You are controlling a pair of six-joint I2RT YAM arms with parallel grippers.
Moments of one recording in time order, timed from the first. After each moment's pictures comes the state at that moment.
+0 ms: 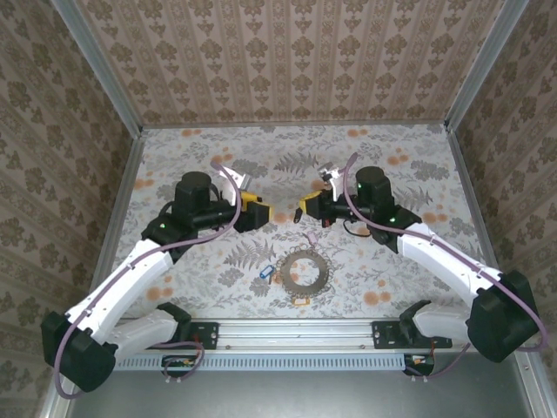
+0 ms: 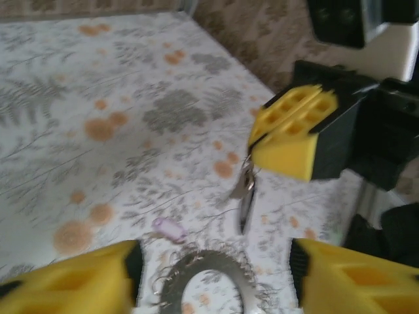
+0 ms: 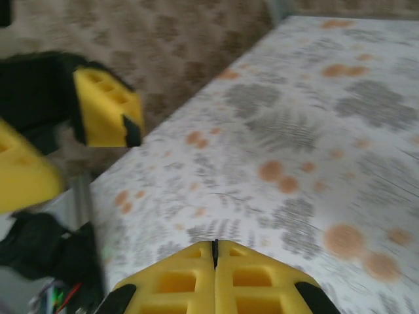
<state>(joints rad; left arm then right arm) -0.58 1.02 0.88 -0.28 0.58 -0.21 0.50 1.22 0.84 0.04 -0.65 0.24</state>
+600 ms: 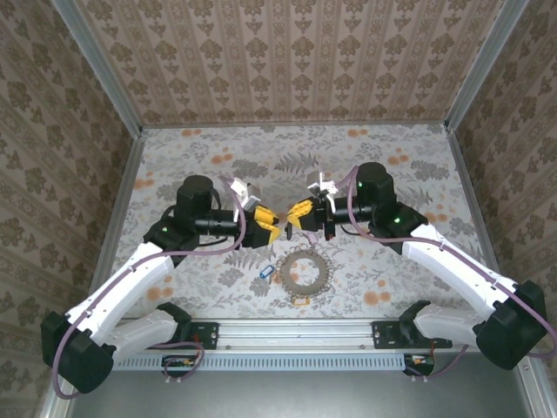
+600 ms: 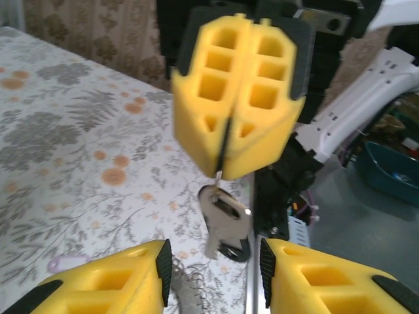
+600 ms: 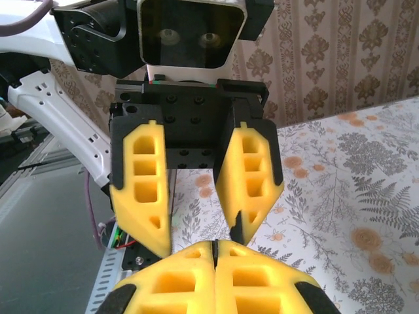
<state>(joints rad) -0.61 1.01 0.84 -0.22 0.97 -0.03 0.57 1.16 0.93 -0.05 -0.90 -0.04</state>
